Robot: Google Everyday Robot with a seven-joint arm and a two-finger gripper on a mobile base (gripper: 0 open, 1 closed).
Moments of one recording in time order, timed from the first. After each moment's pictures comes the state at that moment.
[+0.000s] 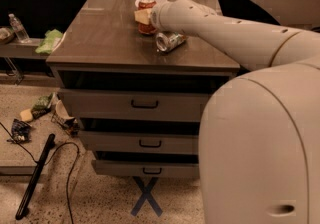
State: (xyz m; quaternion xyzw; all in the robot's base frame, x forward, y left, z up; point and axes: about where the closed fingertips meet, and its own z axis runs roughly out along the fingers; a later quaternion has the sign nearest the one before) arm 0.864 0.019 0.883 -0.15 0.80 0.17 0.56
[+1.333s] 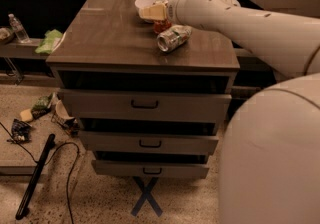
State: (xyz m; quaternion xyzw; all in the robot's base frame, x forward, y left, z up) arm 0.837 -0.034 0.917 -0.15 0.80 0.12 0.57
